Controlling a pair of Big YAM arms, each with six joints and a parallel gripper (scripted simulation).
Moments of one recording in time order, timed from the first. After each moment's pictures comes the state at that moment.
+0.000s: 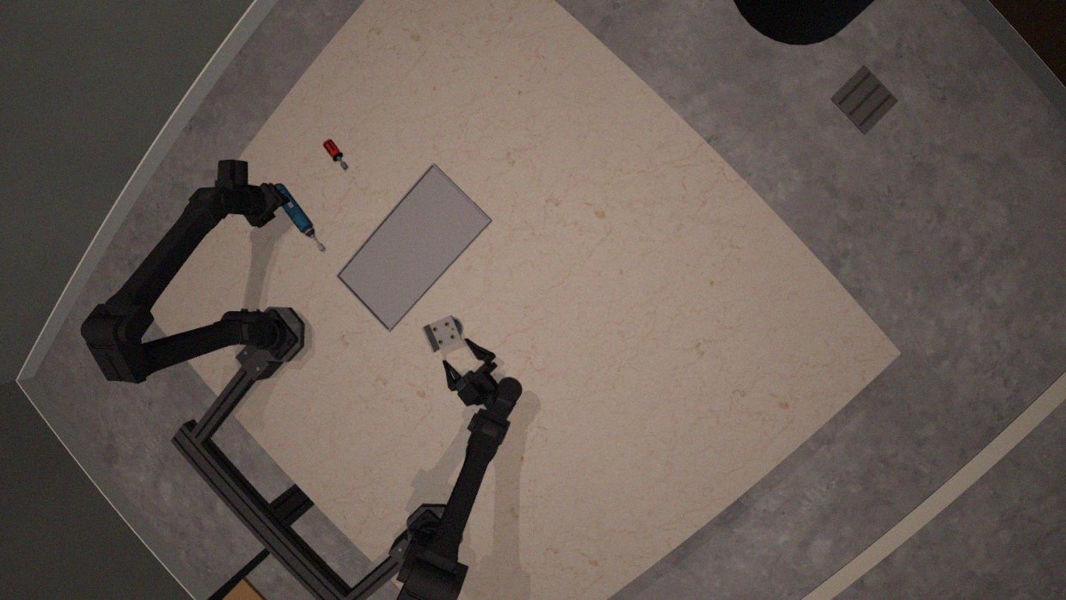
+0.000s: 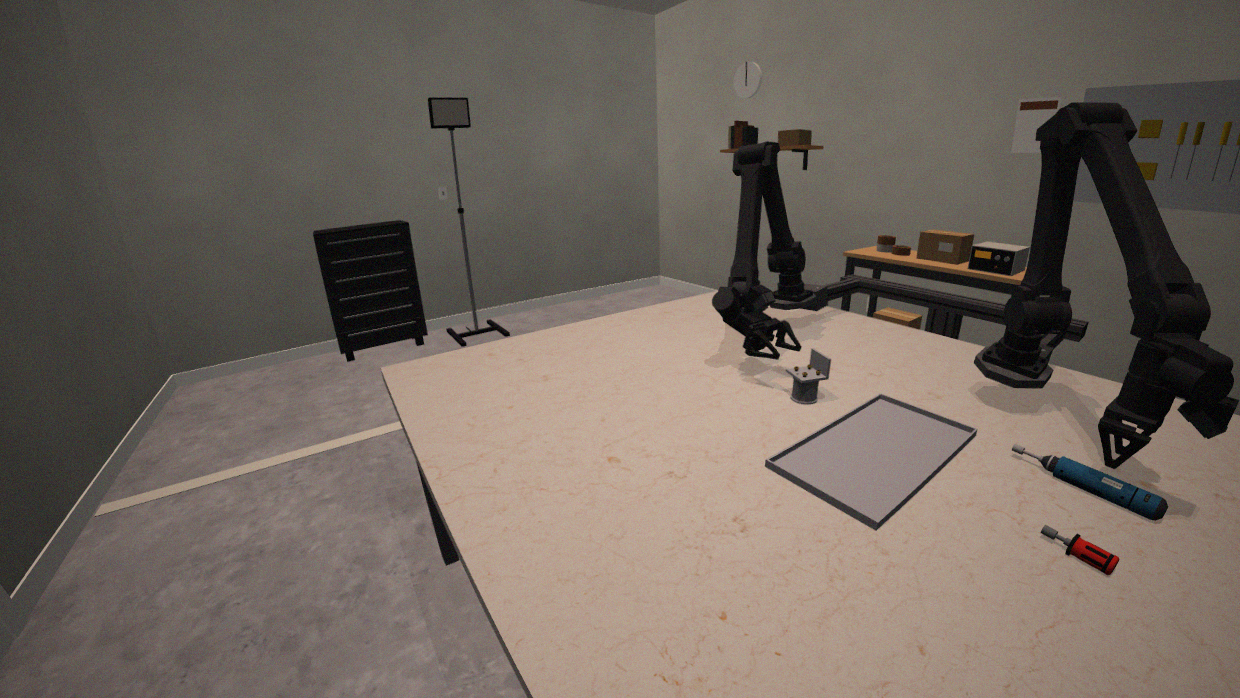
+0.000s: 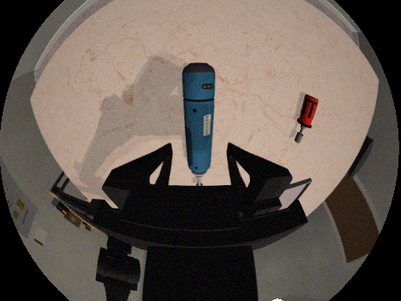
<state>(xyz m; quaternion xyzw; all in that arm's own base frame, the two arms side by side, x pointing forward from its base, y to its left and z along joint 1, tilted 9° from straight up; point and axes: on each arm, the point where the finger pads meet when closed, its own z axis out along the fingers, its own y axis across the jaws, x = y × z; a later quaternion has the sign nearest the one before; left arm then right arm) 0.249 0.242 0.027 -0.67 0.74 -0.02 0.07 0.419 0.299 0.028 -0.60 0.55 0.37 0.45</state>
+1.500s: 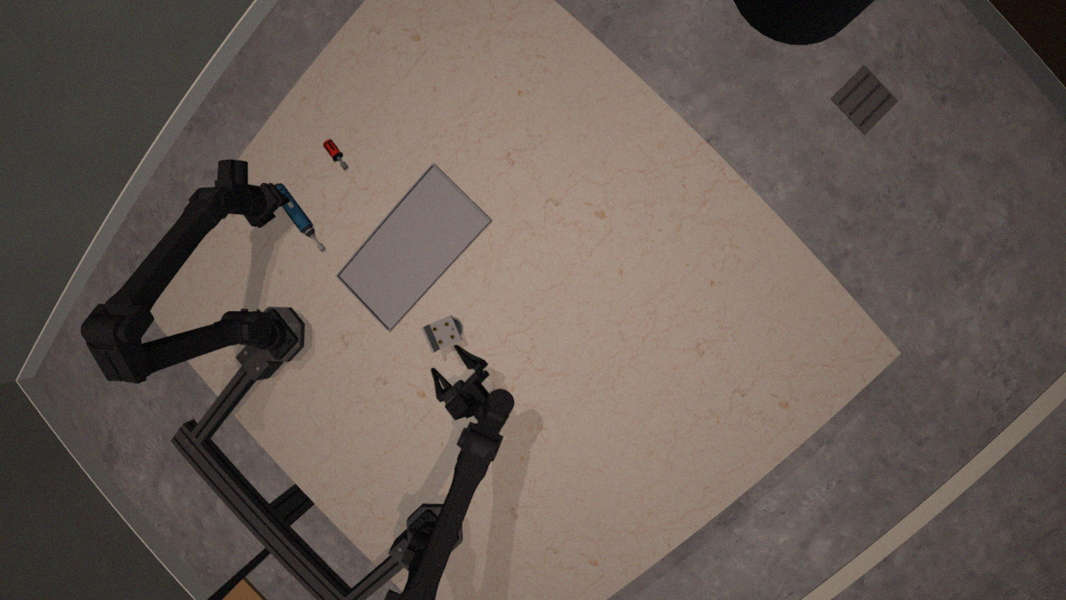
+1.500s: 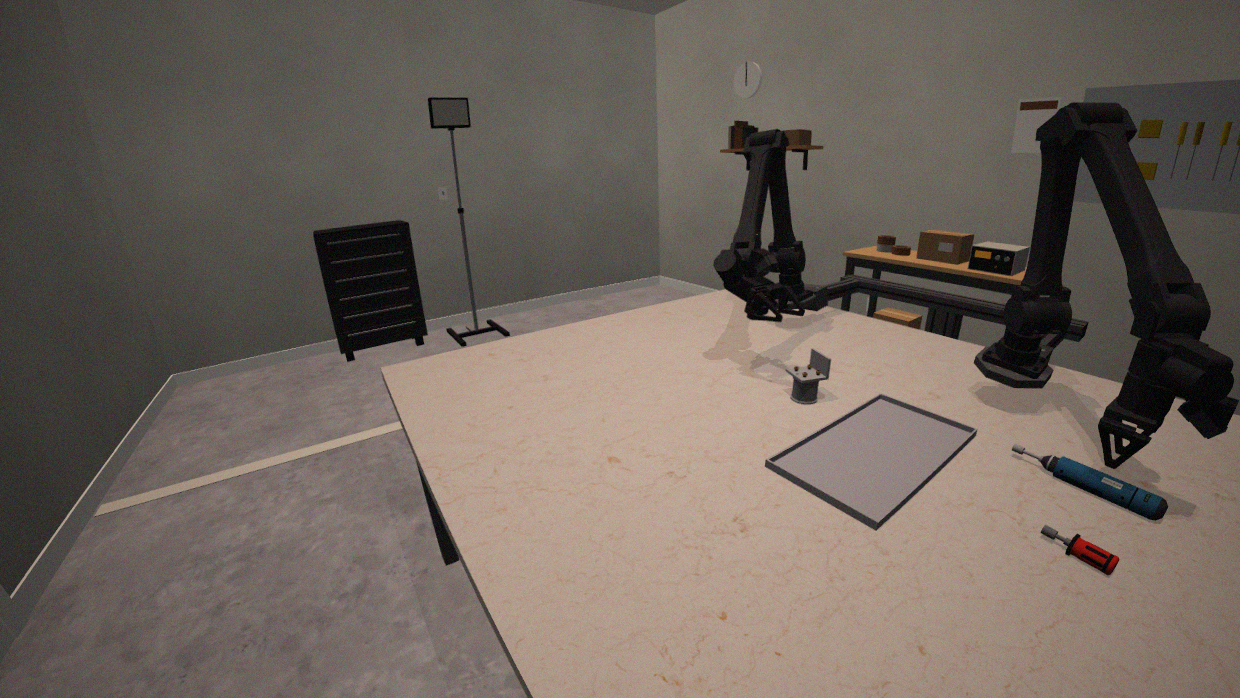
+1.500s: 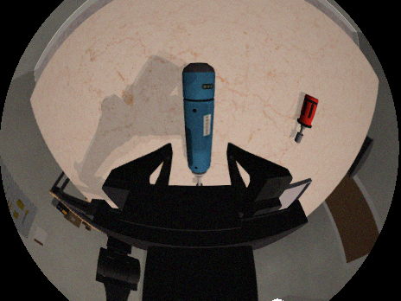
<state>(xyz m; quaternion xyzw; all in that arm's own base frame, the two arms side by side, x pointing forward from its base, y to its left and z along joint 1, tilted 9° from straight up) 0.249 0.242 0.027 -0.67 0.74 -0.02 0.07 0.409 0.306 0.117 -0.60 0.55 0.37 0.45</state>
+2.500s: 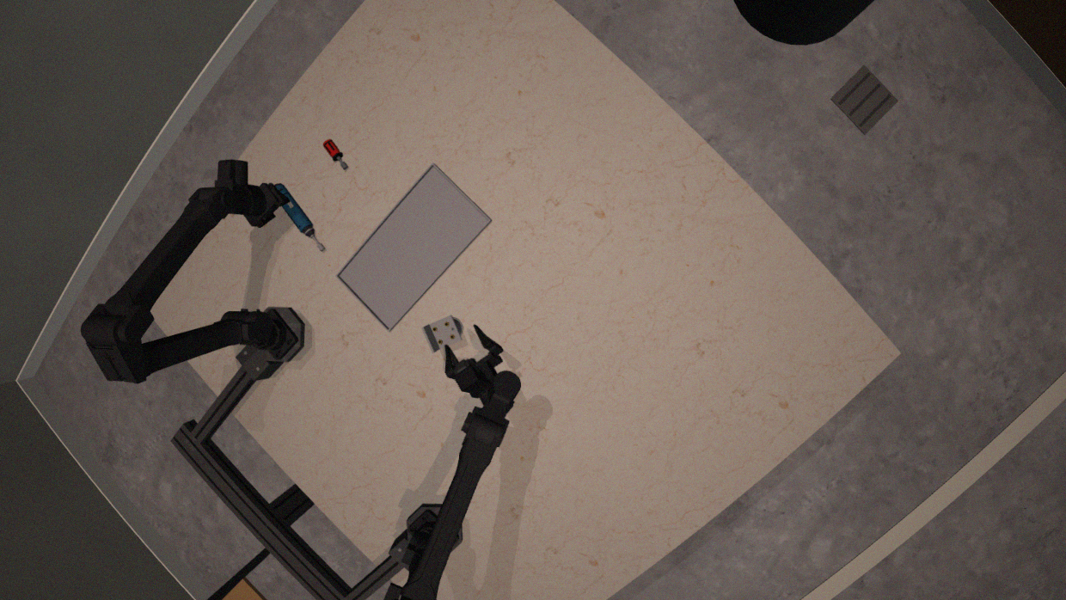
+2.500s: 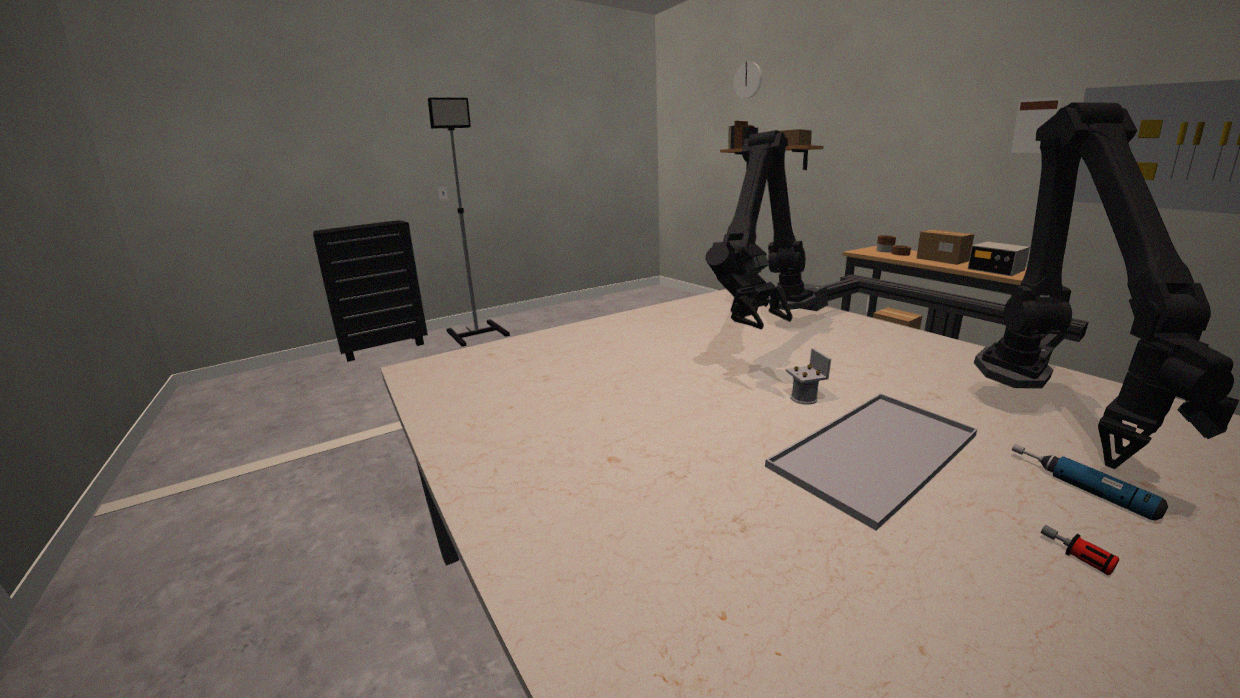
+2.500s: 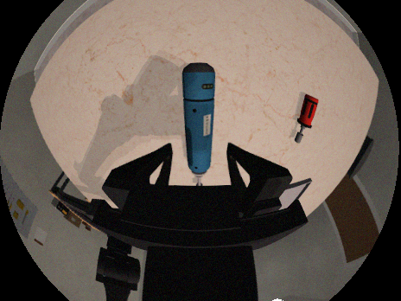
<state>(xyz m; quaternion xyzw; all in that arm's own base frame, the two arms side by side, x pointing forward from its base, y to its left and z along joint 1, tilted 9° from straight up) 0.249 0.242 0.027 -0.67 0.74 -0.02 0.07 0.474 0.314 0.125 -0.56 0.64 0.31 0.43</state>
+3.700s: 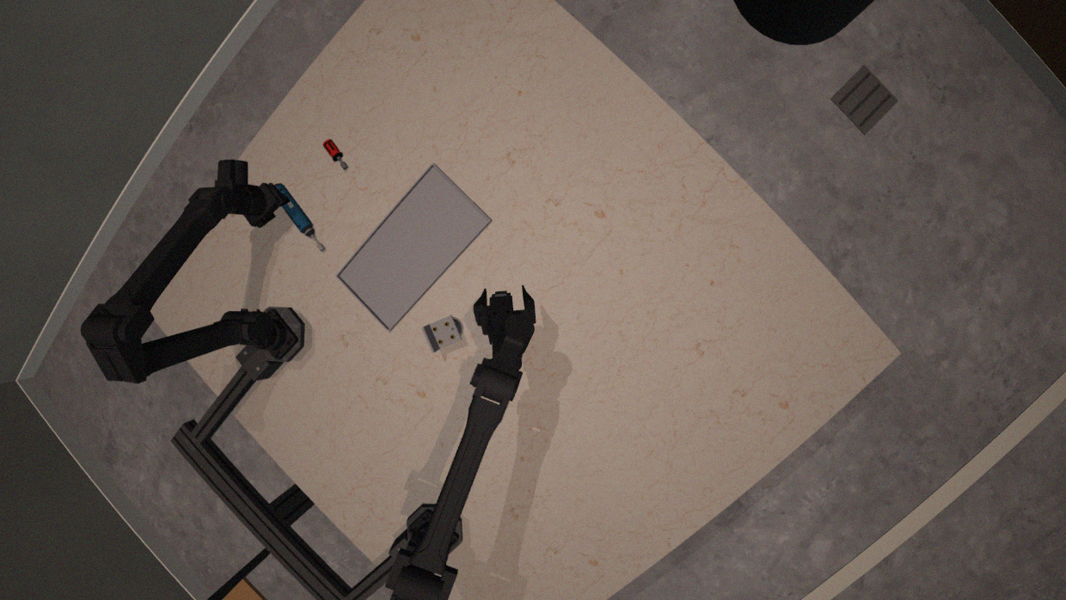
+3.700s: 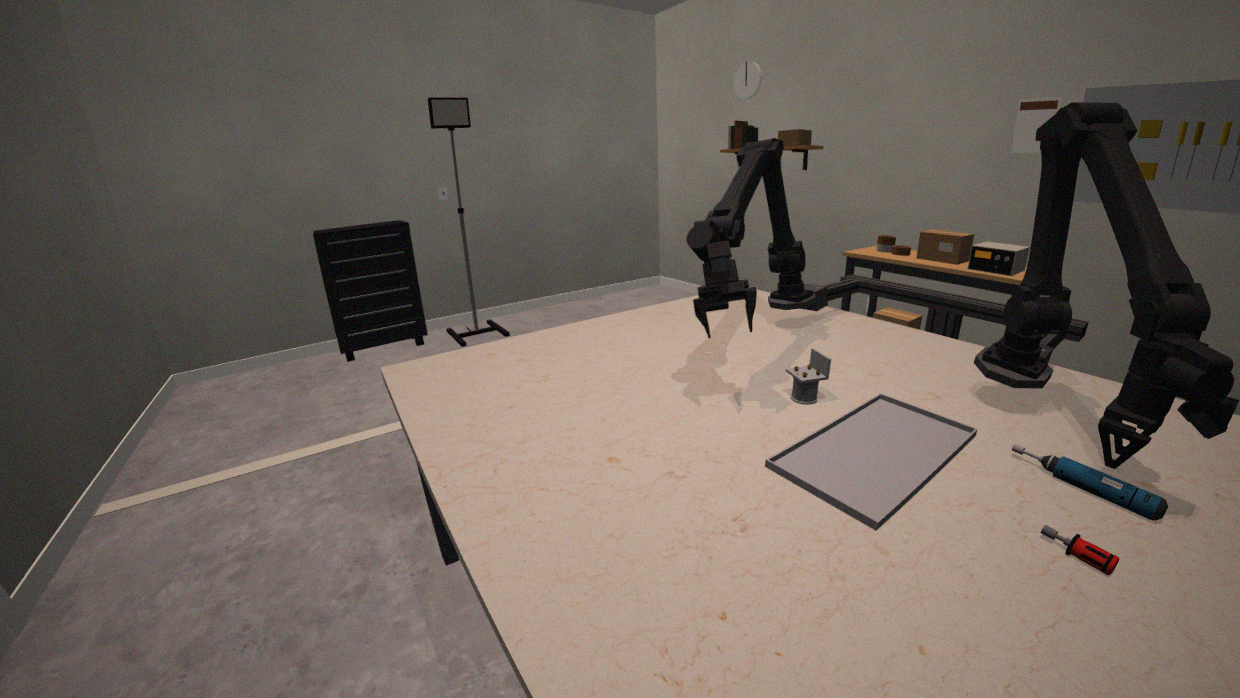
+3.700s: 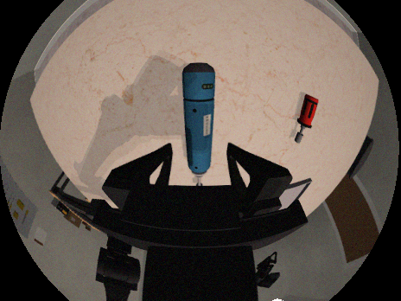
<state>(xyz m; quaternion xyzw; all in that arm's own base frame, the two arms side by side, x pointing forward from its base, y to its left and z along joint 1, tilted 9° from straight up) 0.249 0.242 0.027 -0.67 0.74 -0.02 0.07 0.621 0.319 0.155 -0.38 0.84 0.16 0.35</state>
